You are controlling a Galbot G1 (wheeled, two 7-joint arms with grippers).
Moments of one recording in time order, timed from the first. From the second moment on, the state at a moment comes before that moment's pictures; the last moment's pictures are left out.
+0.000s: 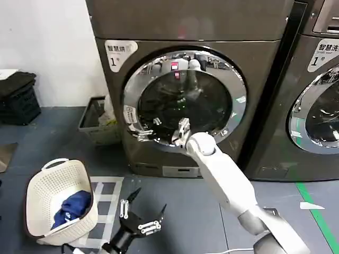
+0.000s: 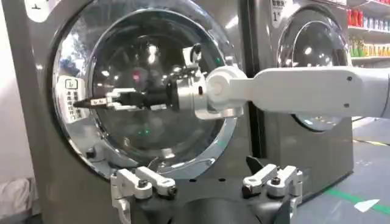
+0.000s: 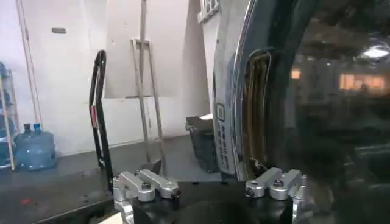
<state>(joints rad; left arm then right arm) 1.74 -1.43 -0.50 -2.25 0.01 -0.08 0.37 -0.23 1.50 -0.14 1.05 0.56 -0.16 -0.66</state>
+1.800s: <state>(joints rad) 1.75 -1.38 -0.75 -2.28 -0.23 0.02 0.34 -0.29 1.17 -0.32 1.47 0.84 -0.21 -0.86</state>
